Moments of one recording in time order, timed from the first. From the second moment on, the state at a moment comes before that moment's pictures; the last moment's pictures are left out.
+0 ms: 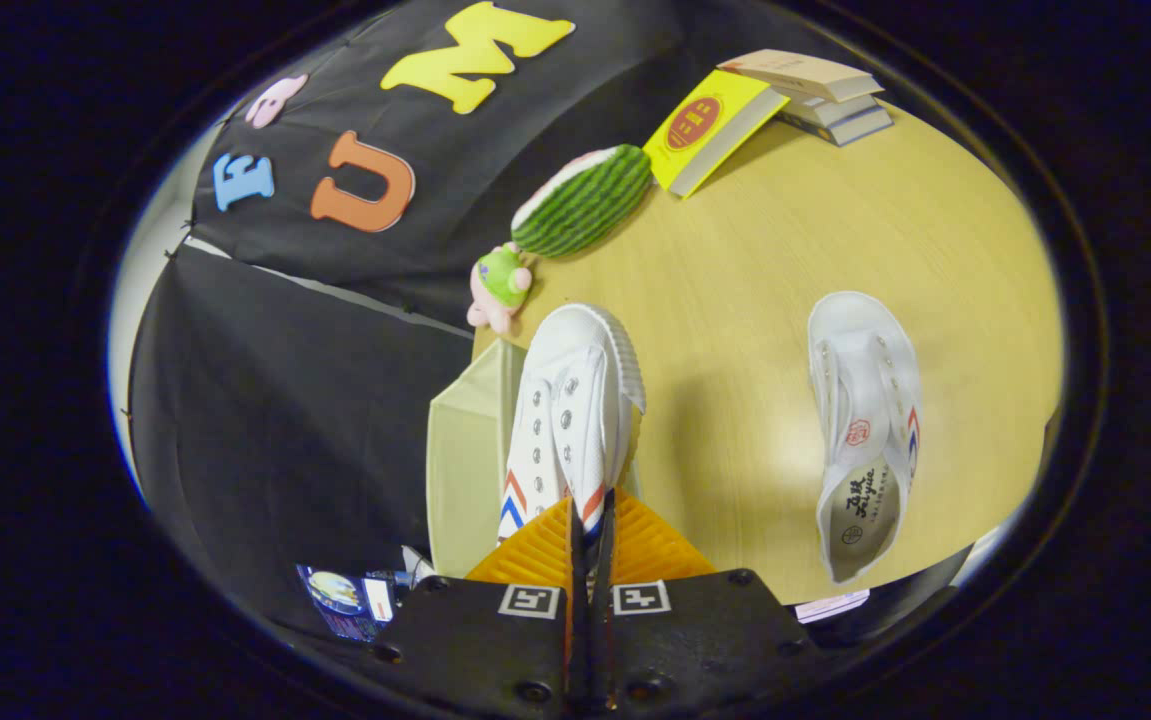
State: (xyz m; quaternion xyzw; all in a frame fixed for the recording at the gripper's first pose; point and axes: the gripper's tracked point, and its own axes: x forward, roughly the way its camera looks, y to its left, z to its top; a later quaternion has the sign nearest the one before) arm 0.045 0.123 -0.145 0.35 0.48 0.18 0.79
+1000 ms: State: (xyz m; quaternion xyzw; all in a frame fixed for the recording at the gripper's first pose) arm 0.031 0.332 -0.155 0.29 0.57 0.20 0.75
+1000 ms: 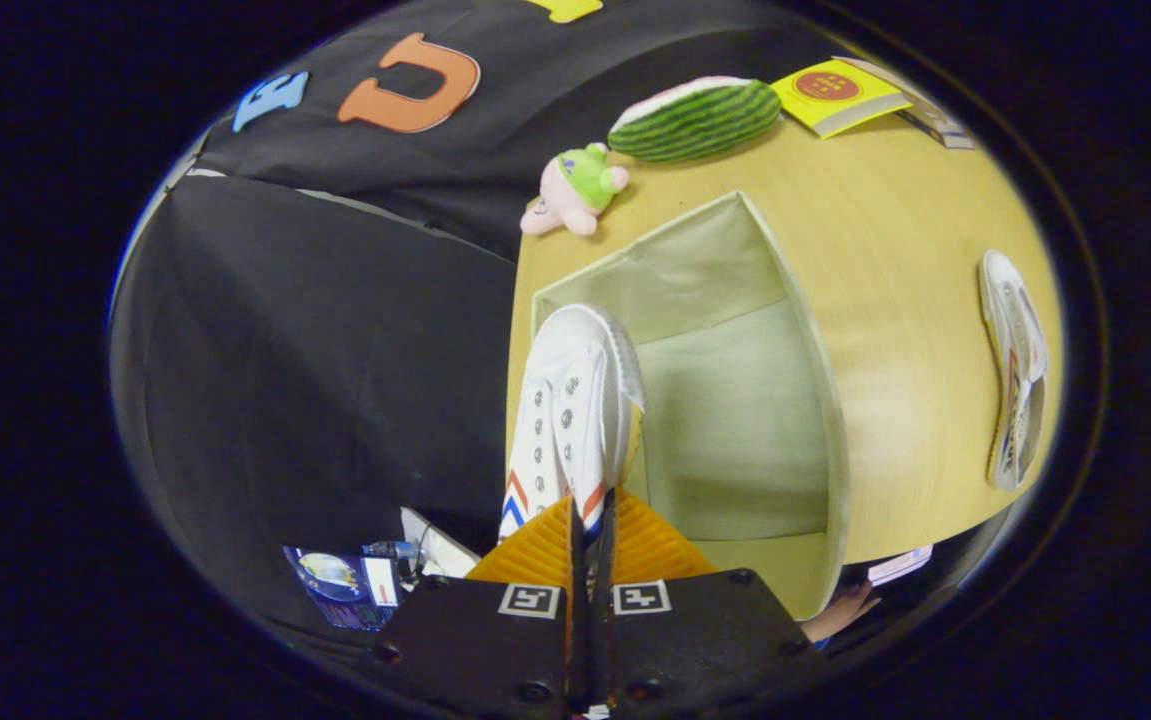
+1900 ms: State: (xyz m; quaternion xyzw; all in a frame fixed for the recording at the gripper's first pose) arm 0.036 0.297 -0.112 0.21 0.47 0.25 0.82
